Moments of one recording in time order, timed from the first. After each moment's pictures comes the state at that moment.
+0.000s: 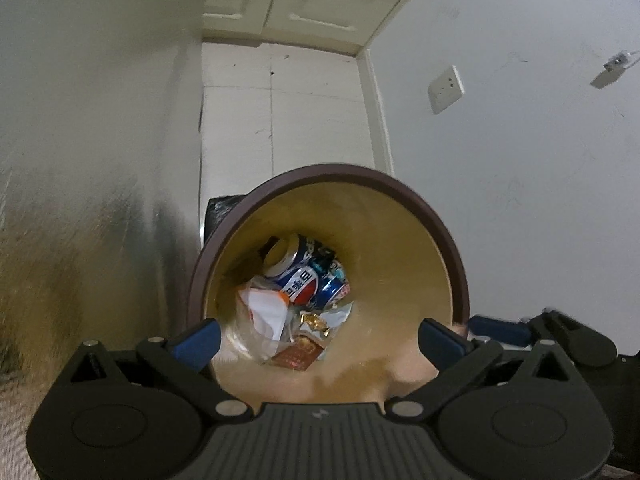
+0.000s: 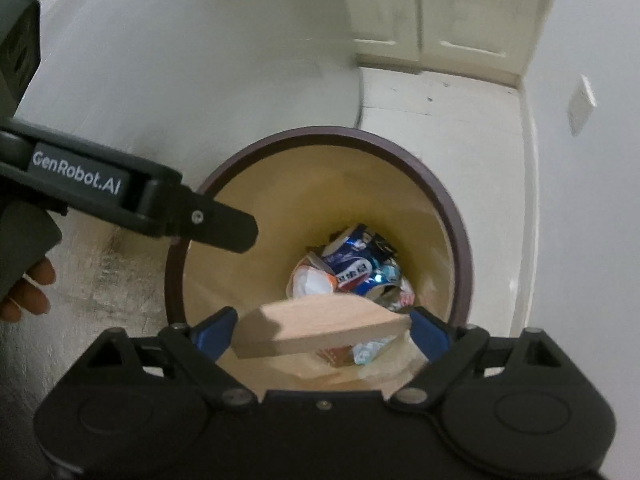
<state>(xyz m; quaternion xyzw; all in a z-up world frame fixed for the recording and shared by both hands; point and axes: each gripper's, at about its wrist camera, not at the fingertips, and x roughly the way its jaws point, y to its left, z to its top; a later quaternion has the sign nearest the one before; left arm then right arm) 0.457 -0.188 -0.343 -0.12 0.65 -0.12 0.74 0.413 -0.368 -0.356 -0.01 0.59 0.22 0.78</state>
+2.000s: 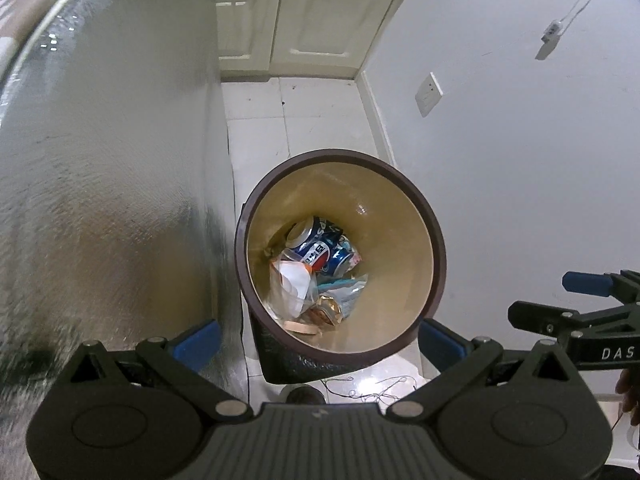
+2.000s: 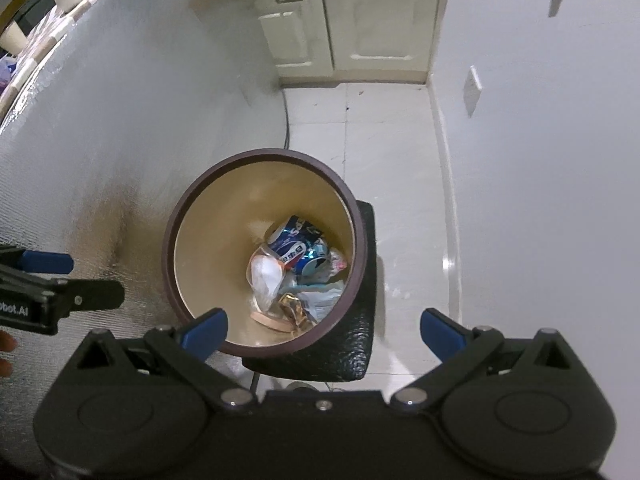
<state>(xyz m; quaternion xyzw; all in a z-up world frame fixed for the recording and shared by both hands) 0.357 -0.185 -0.250 -0.05 0.60 -0.11 0.79 0.346 -0.427 -0.255 0.02 0.58 0.09 0.81</state>
